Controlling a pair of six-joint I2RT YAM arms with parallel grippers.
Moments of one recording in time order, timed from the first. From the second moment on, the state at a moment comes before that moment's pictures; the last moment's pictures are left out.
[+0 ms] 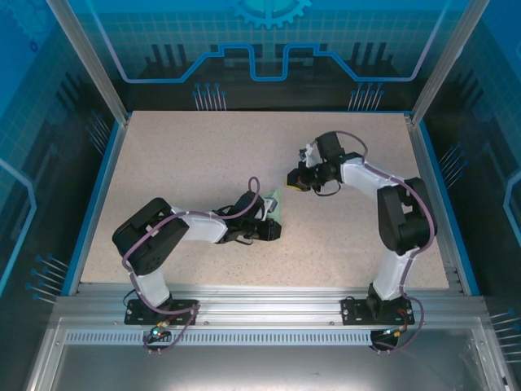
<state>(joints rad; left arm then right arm) -0.73 1.78 0.76 0.18 0.34 -0.62 0.31 1.84 1.23 -0.44 -0.70 0.54</state>
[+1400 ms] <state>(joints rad) -0.74 1.78 0.77 0.16 0.29 -0.61 0.42 2.04 1.18 -0.38 -0.74 0.54</state>
